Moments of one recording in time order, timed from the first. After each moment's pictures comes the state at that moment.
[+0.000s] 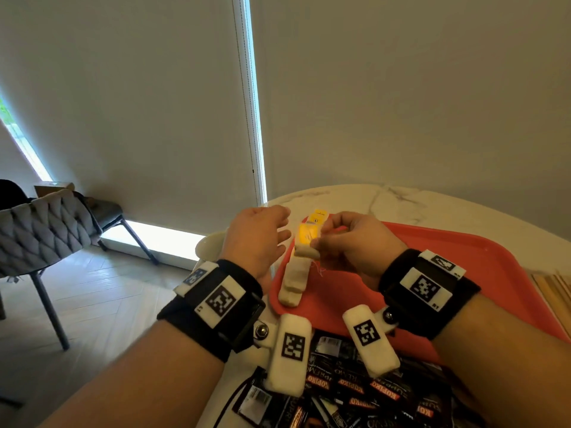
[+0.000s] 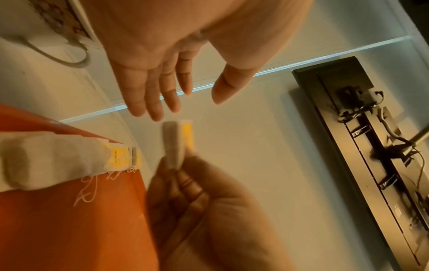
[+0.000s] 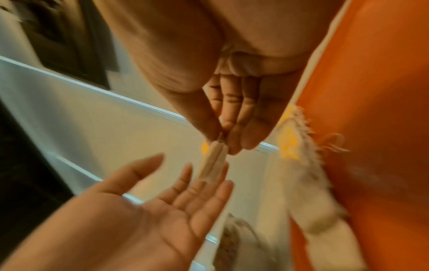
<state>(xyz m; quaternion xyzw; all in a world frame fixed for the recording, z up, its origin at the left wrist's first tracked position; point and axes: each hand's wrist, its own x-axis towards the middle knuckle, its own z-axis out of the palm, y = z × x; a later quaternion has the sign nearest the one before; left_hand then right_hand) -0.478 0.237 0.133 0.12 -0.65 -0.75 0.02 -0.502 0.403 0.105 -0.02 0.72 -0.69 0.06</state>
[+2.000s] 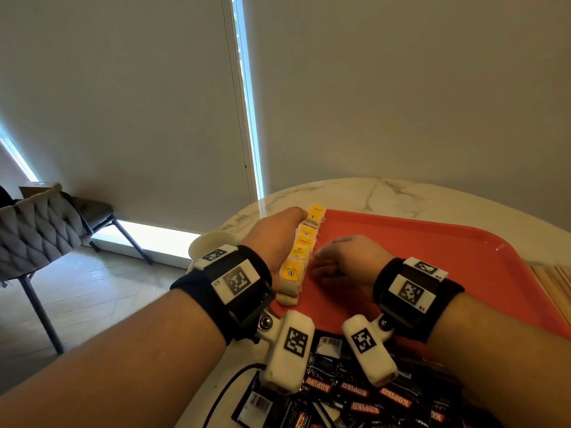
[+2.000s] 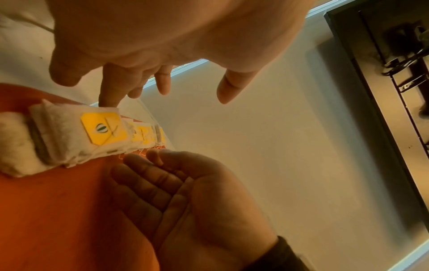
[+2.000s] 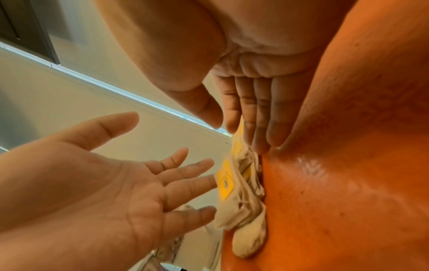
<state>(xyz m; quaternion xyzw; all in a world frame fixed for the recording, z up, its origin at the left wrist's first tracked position) -0.481 0.257 0.145 0.16 -0.74 -0.64 -0.08 -0.508 0.396 0.080 0.10 0.74 -0.65 0.13</state>
